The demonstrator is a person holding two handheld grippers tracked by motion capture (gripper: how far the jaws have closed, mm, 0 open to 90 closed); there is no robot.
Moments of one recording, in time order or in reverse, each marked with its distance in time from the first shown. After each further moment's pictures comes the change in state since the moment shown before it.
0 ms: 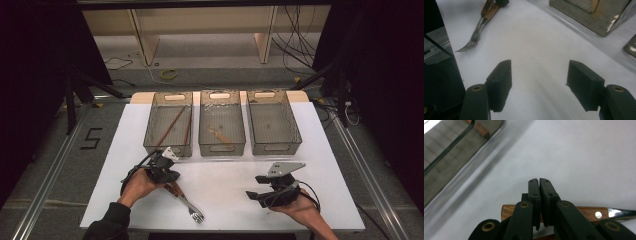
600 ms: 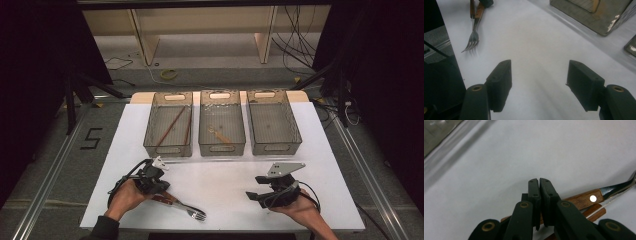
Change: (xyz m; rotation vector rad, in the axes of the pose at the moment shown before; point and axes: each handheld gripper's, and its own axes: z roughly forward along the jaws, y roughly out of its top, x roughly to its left) left arm -0.010 -0.031 -0.019 0.046 0.011 -0.034; right arm 0.002 0.000 0.000 0.005 -0.001 -0.004
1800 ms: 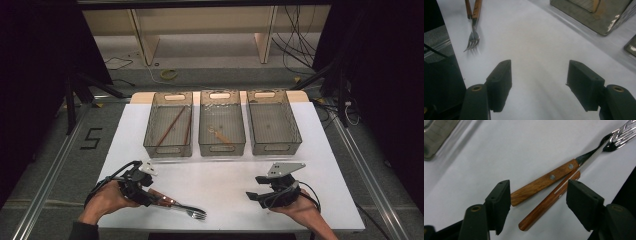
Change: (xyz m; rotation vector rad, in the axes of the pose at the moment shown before) left arm -0.004 -0.012 -0.043 0.060 -0.034 0.111; right arm 0.000 0.000 -0.001 0.001 0.000 -0.002
